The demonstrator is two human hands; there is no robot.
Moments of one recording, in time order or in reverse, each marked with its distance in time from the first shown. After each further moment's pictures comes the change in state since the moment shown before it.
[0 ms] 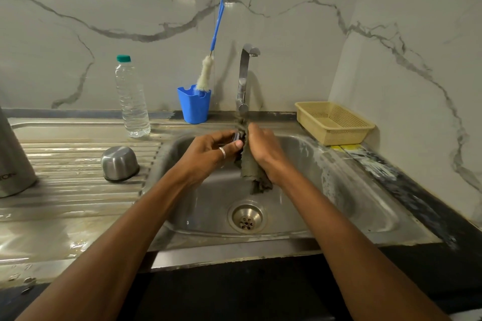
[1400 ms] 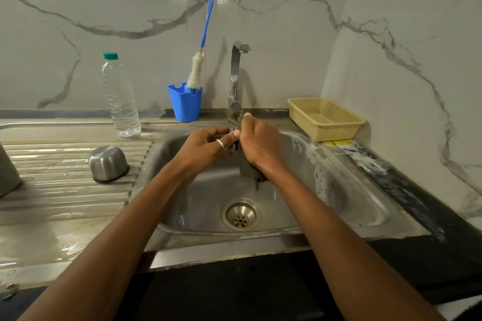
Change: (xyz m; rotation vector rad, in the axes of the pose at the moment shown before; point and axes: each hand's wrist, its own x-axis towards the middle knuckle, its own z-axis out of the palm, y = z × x) left_hand 0.008 0.006 0.008 0.117 0.016 -0.066; right_hand -0.001 -0.001 -0.006 -0.329 0.261 -0.263
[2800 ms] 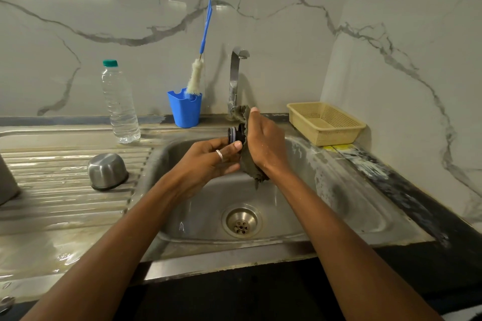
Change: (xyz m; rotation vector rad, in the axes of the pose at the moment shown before) left_hand -0.011 0.004 0.007 -0.216 -0.074 -0.090; right_hand 0.002 -0.004 -0.008 0.201 0.073 -0.027
